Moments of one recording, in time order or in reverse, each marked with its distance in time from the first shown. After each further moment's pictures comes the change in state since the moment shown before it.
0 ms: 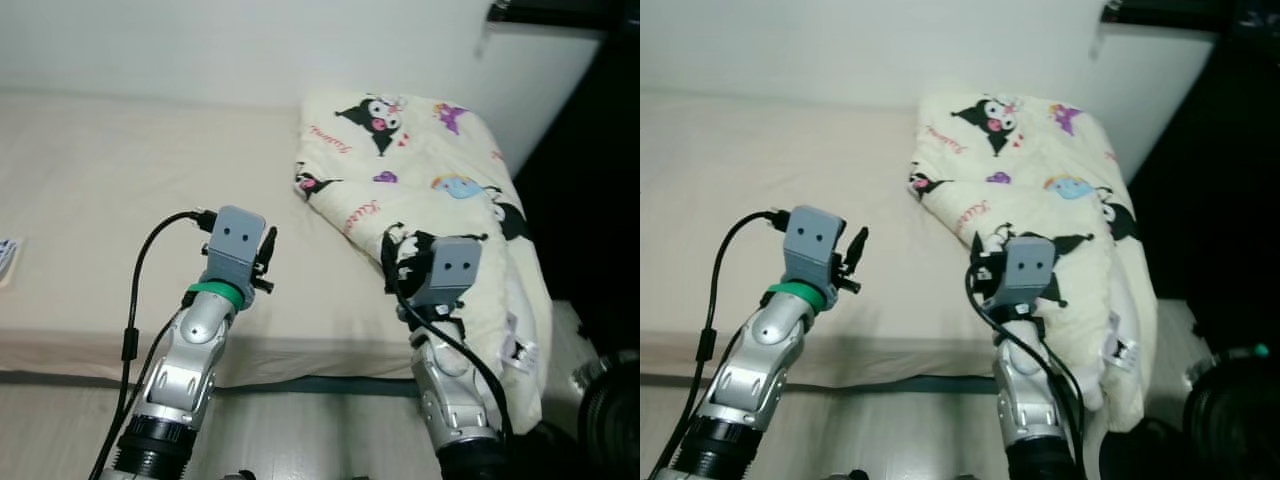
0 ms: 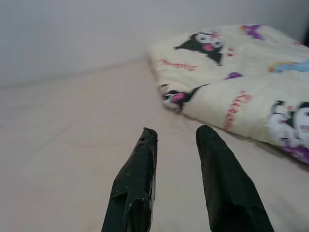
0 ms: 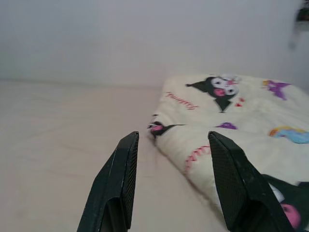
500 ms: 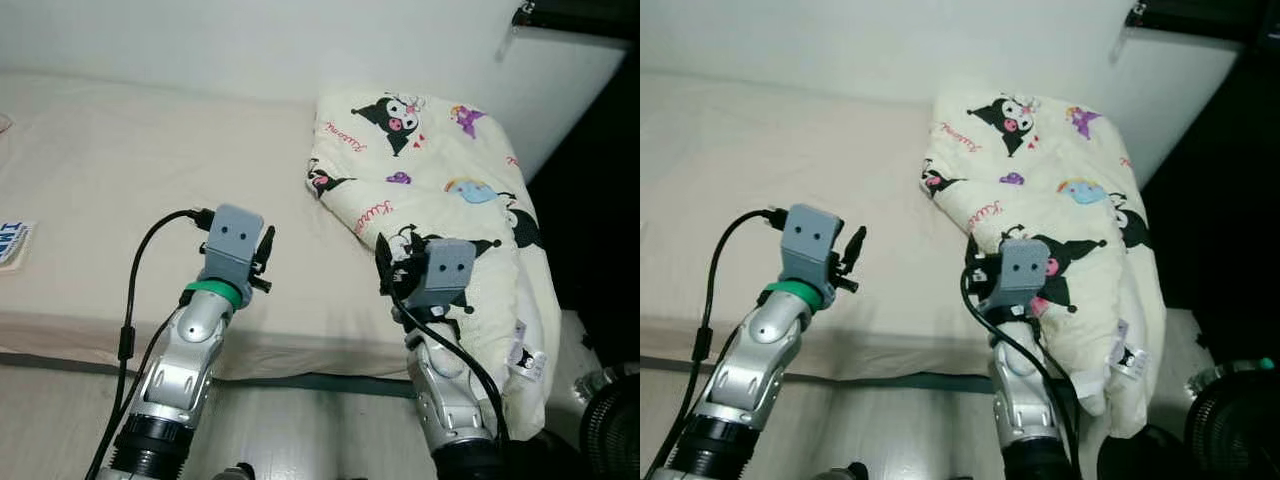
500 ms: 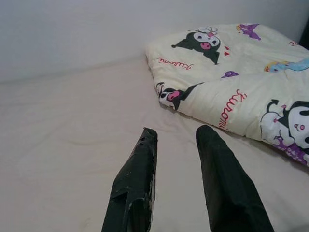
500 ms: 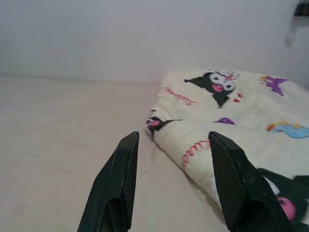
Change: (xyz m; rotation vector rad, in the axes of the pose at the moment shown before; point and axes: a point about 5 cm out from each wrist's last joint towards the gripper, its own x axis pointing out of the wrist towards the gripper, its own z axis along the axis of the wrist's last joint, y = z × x) left arm 0.000 -0.002 0.000 -0.003 0.001 -0.011; right arm -0.003 -0.007 -0.003 -0.023 0.011 -0.040
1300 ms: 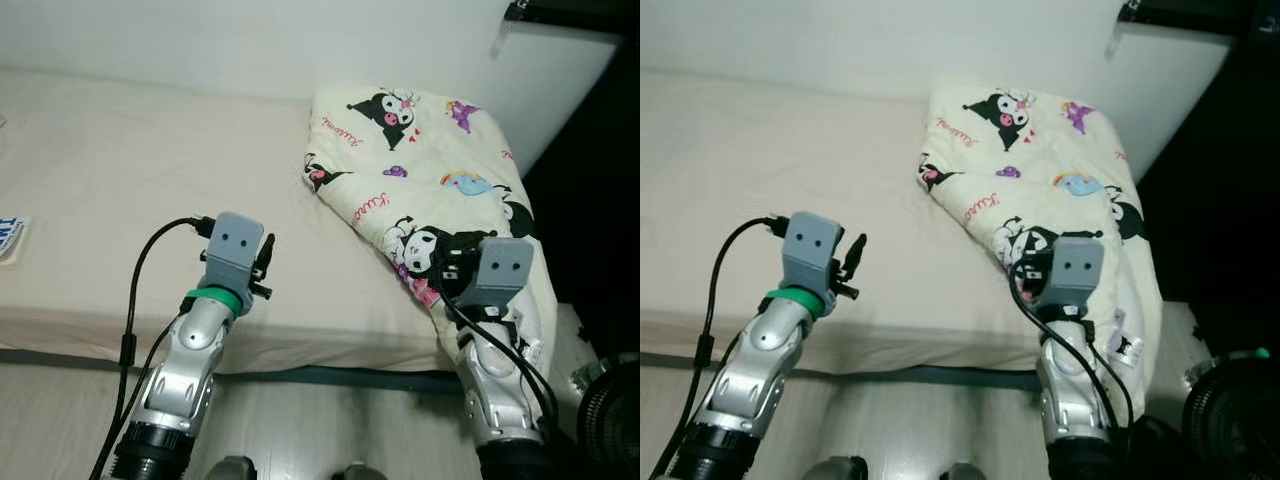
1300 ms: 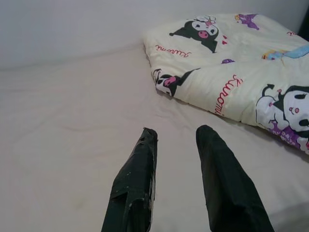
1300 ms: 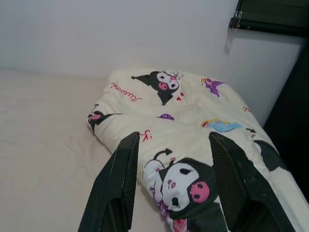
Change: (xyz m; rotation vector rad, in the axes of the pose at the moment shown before) left arm -0.004 -0.005 -0.006 -0.021 0.022 0.003; right arm 0.000 -0.057 0.011 -0.130 -0.010 -0.148
